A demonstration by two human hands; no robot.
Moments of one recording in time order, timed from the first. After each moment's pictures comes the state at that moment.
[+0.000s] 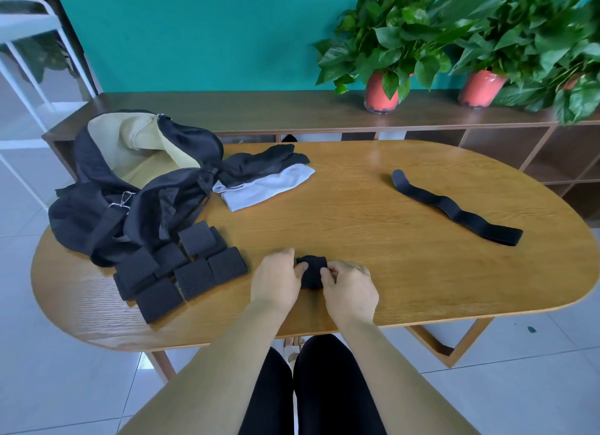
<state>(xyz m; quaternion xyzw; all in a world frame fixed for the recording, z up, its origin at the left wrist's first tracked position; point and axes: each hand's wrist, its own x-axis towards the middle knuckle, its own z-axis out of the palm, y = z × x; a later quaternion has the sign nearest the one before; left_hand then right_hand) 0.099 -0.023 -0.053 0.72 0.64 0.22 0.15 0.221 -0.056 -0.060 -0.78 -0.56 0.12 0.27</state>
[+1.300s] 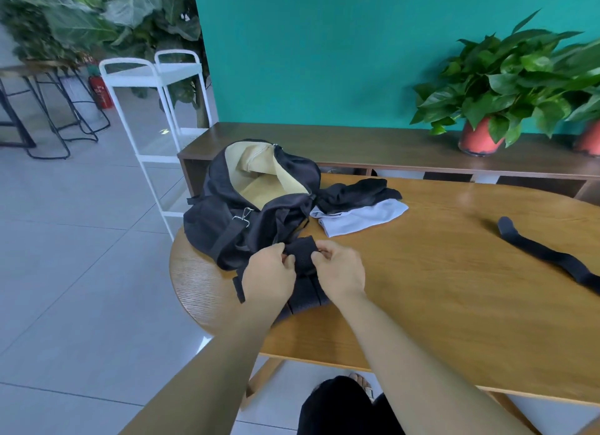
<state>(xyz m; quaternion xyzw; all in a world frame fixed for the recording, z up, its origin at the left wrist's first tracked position) -0.065 -0.028 -0.001 0.57 0.74 0.34 0.10 0.051 -0.002 -0.002 -0.64 -0.62 0.30 0.35</state>
